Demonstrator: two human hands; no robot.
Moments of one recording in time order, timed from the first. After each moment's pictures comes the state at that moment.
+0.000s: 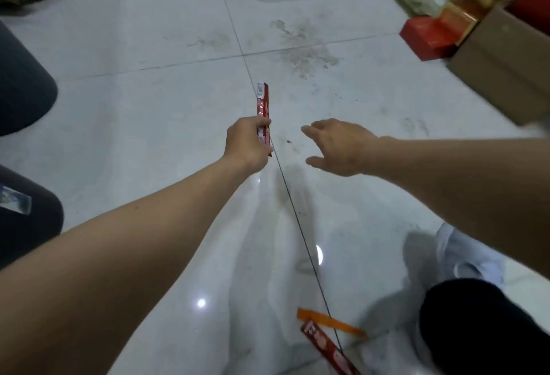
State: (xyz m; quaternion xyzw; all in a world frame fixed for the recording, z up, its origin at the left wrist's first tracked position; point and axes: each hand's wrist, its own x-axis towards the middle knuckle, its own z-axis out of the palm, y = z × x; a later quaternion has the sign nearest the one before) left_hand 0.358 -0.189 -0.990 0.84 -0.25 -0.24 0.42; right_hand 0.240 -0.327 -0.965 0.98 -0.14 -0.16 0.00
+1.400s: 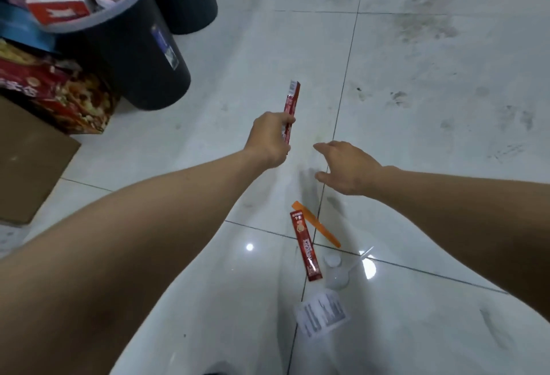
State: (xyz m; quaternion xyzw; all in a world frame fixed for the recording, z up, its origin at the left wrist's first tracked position) left_hand 0.162 -0.083 -0.990 0.94 -0.12 -0.13 0.29; right_hand 0.096 -0.240 -1.023 0.98 0.05 -0.16 -0.14
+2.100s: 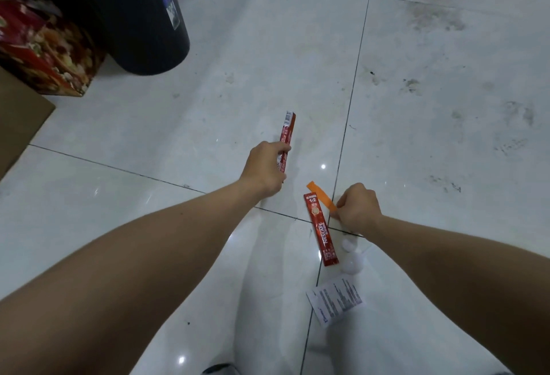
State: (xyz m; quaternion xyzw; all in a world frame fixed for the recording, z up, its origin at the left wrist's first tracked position) left_hand 0.123 -0.014 -1.064 0.92 -0.11 -0.19 0.32; right_hand 0.036 -0.187 -1.109 0.89 -0.29 -0.21 -0.28
